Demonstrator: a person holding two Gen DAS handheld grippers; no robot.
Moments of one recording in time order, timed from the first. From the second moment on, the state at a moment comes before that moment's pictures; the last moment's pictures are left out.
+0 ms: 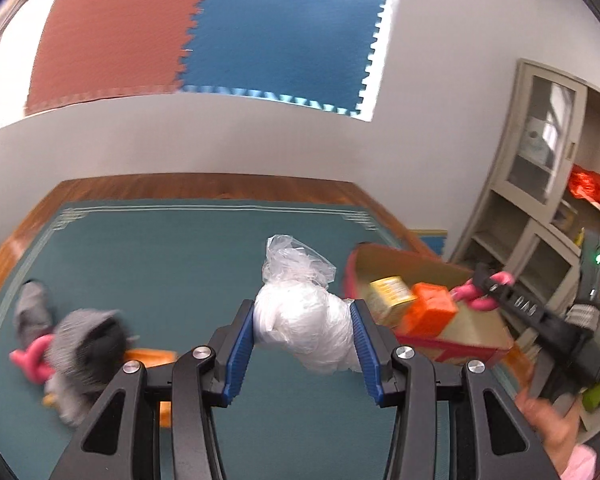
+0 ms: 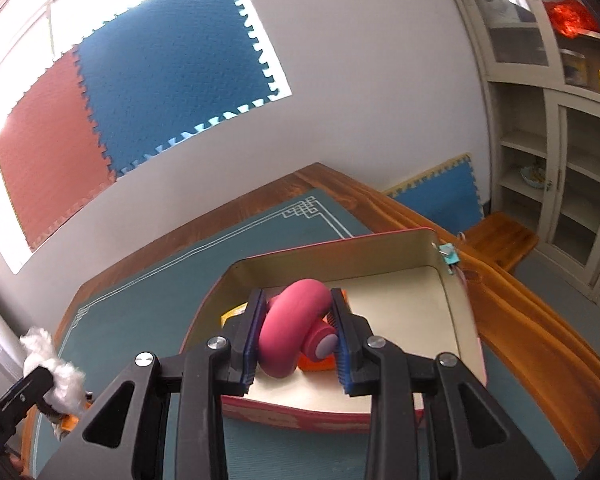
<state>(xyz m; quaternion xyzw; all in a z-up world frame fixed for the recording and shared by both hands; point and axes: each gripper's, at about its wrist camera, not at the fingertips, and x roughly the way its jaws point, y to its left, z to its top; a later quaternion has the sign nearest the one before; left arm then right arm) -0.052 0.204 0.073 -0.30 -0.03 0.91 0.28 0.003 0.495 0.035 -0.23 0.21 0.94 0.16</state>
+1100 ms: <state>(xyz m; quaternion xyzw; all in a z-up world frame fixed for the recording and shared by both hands) -0.082 0.297 0.053 -0.33 -0.03 0.88 0.34 0.008 0.508 0.034 -0.23 0.22 0.93 0.17</state>
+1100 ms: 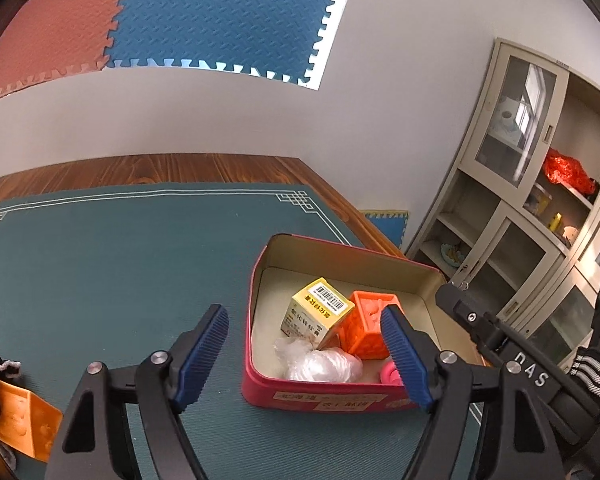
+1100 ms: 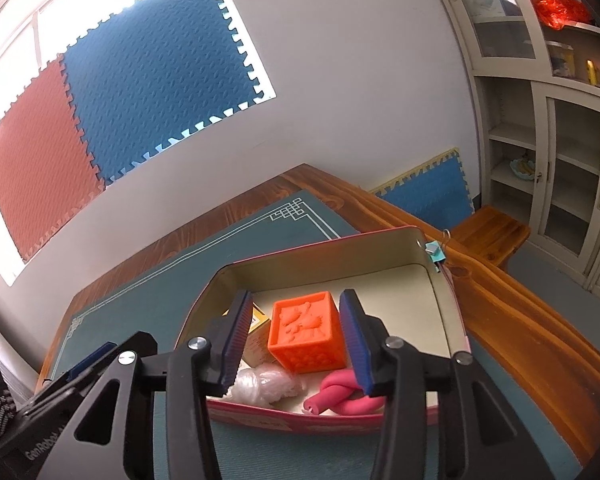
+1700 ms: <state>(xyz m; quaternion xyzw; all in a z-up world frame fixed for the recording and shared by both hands) -0.080 0.270 0.066 -0.31 -0.04 0.90 0.29 0.003 0.494 0.032 -0.23 0.21 0.94 0.14</state>
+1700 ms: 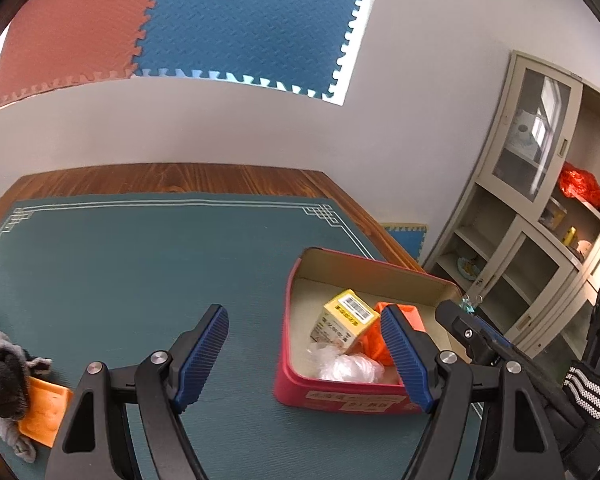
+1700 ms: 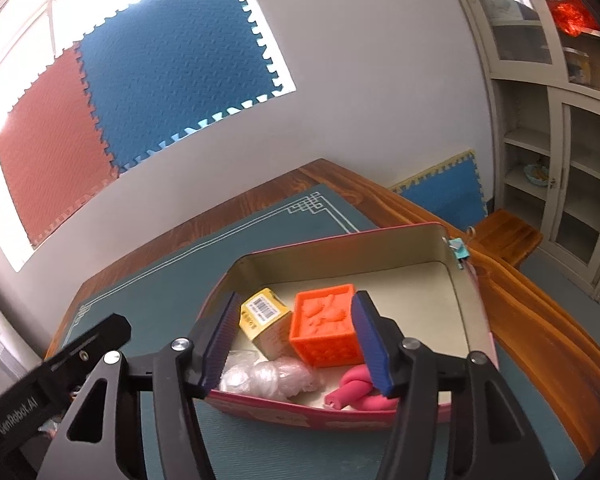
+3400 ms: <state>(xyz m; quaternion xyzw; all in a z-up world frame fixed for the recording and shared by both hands) -0.054 -0.018 0.049 -0.28 -0.14 0.95 0.07 -0.020 0.333 -0.002 -0.28 0.06 0.96 -0.06</state>
